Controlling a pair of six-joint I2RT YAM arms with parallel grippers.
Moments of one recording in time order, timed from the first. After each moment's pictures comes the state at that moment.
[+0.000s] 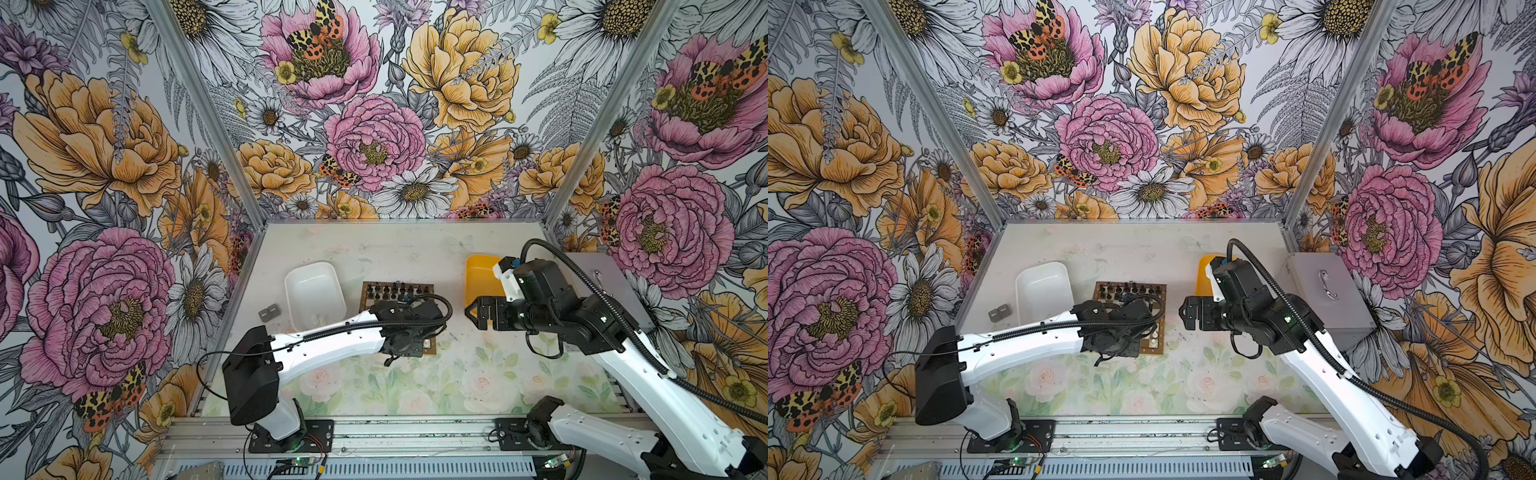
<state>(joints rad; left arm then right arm) -1.12 1.61 1.28 -0.99 -0.26 -0.94 0.60 0.98 1.28 -1.20 -0.07 0.54</state>
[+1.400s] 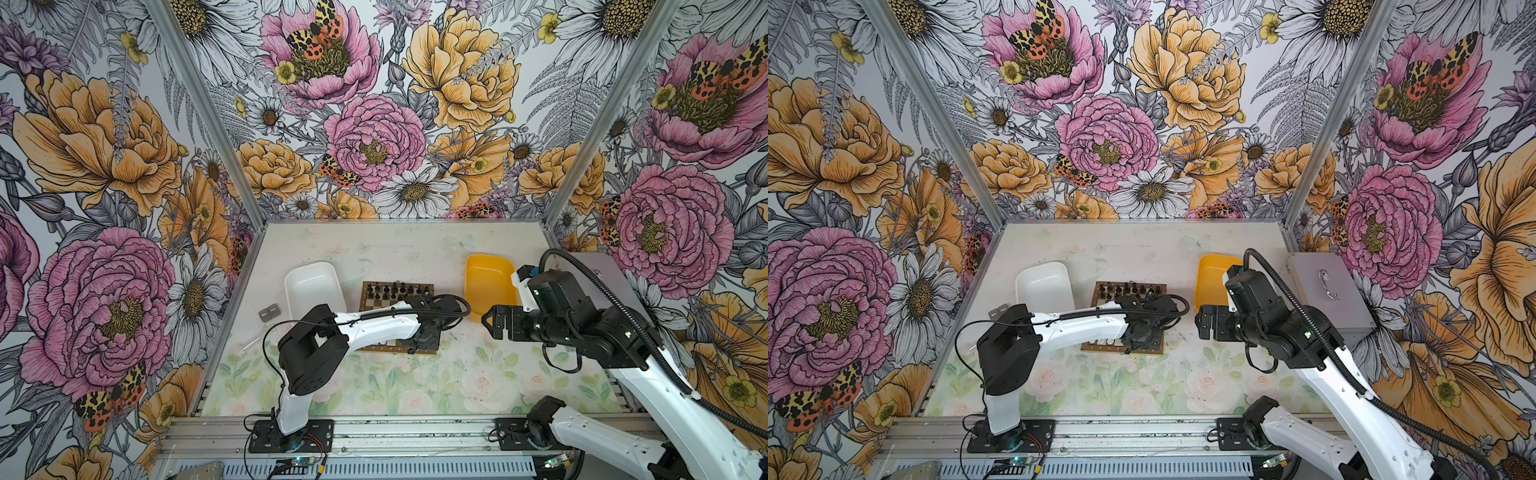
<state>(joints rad) -1.06 1.92 1.41 -0.86 -0.21 -0.83 0.59 0.91 1.29 -1.32 0.02 0.56</state>
